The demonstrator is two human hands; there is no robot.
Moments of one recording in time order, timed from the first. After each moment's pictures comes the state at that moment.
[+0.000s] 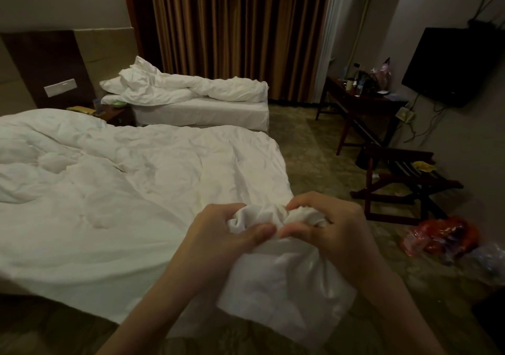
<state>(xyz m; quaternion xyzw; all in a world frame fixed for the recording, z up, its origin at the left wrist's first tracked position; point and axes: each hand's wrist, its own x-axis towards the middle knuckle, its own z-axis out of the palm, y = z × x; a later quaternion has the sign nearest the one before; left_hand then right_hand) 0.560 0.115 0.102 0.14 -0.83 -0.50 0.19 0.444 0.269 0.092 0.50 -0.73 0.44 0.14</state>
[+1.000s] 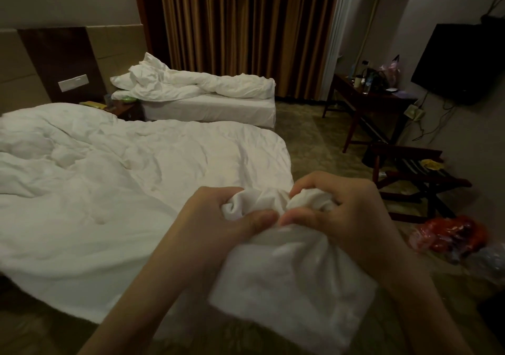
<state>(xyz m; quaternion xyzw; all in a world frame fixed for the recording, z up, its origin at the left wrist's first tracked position) 0.605 0.122 0.125 0.13 -0.84 -0.48 0.22 0.488 0.274 0.131 0.49 -0.74 0.44 0.08</state>
